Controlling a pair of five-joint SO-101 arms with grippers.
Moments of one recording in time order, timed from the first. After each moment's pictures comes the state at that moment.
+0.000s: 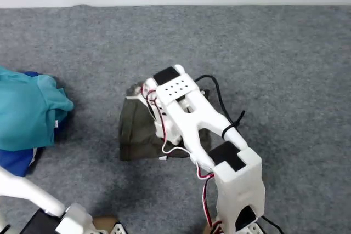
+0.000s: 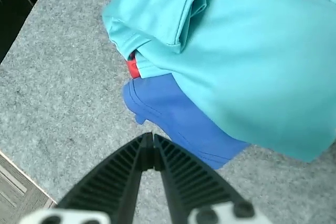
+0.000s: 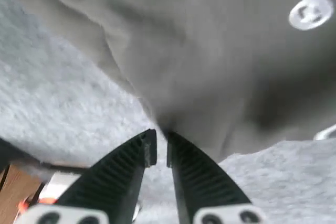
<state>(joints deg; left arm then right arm) -61.8 -18.1 2.6 87.7 -18.8 -34.2 24.5 -8.0 100.5 25.2</state>
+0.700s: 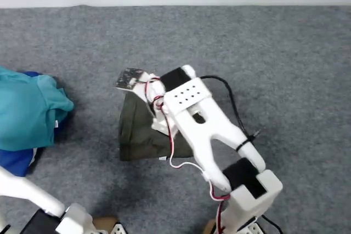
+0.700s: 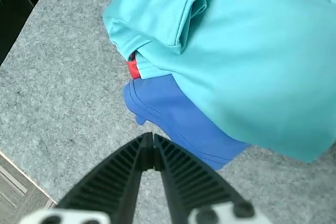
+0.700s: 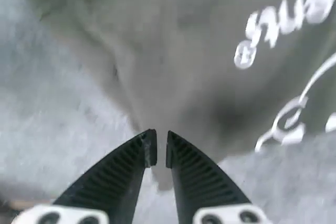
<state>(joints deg) -61.8 -18.1 2.6 87.6 -18.8 -36.0 11.0 -3.4 86.6 29.5</state>
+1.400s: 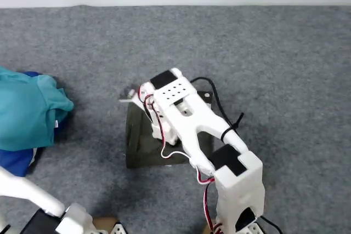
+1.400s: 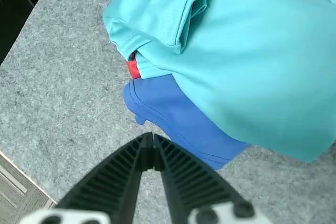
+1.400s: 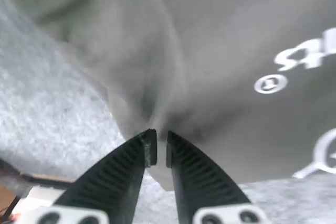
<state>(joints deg) -61.8 -18.1 2.6 87.6 -18.8 -37.5 21.4 -10.5 95.1 29.4</state>
